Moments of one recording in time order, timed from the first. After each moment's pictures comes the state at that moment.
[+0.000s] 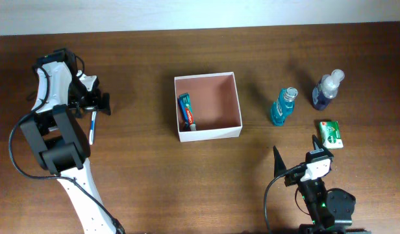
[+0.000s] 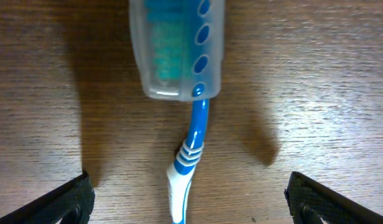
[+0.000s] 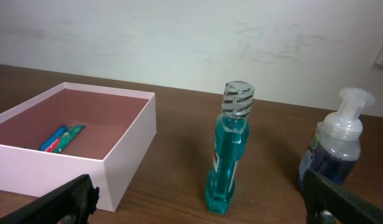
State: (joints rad) left arm 0.26 2.45 2.08 -1.31 0.04 0.24; right arm -0.08 0.01 0.03 -0.08 -0.29 -0.08
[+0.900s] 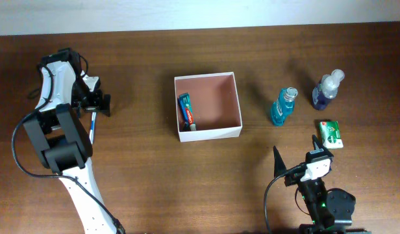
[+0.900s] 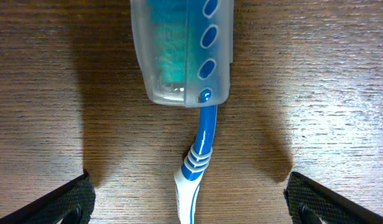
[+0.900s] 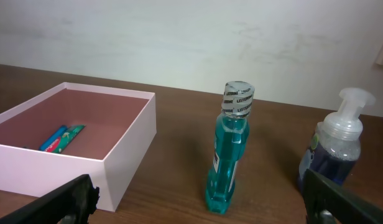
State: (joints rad) left arm 0.24 2.46 2.08 -1.31 -0.02 0.24; right arm -0.08 0.01 0.03 -0.08 -0.29 -0.08
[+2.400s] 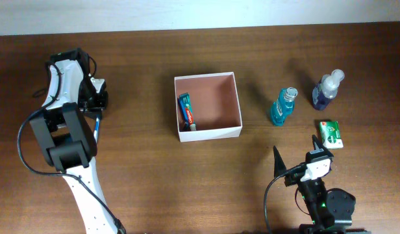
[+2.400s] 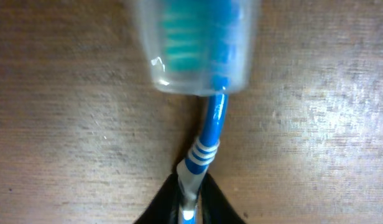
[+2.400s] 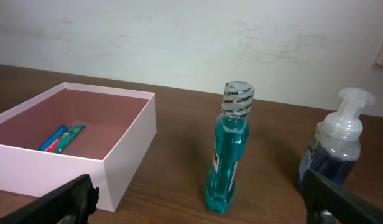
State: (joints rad) left arm 0.20 2.47 2.08 -1.37 -0.06 0.20; right arm -0.08 0.01 0.03 -0.08 -0.29 -0.08
